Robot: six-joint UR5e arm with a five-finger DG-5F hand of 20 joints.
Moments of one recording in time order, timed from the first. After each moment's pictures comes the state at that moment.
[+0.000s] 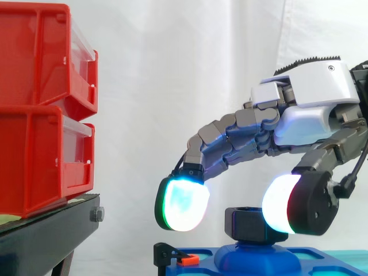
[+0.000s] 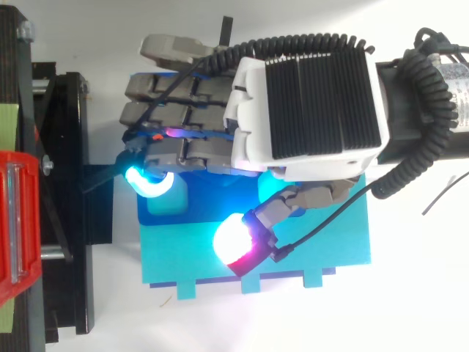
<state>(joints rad) 0.07 -2.23 -1.13 -3.03 -1.62 -1.27</state>
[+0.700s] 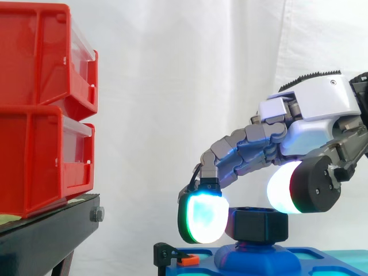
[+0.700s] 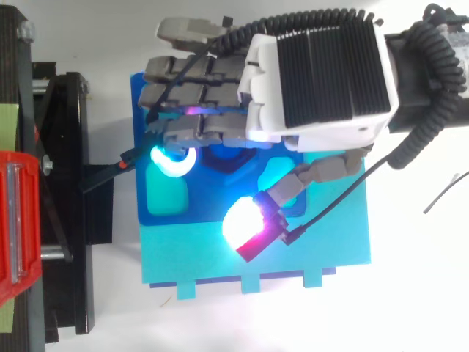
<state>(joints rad) 0.02 -2.23 -1.13 -3.06 -1.69 -1.28</state>
